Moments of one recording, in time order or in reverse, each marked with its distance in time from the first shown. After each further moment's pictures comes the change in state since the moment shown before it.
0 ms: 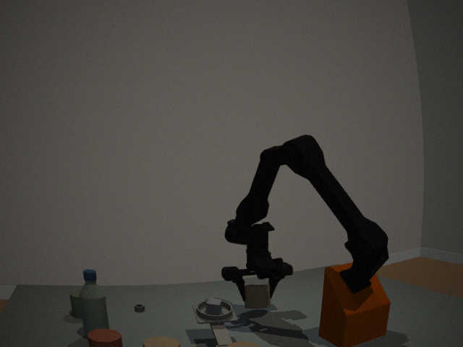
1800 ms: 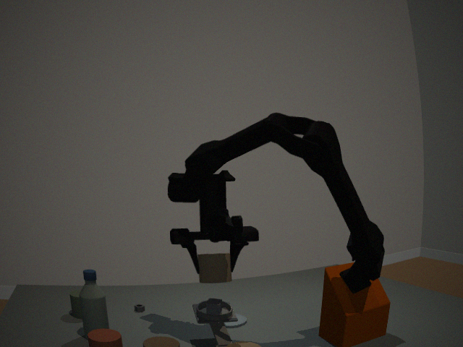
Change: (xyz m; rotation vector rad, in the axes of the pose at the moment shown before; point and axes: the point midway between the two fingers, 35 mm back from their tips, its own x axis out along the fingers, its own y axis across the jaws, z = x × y) arm -0.129 -0.145 0.160 0.006 -0.016 -0.001
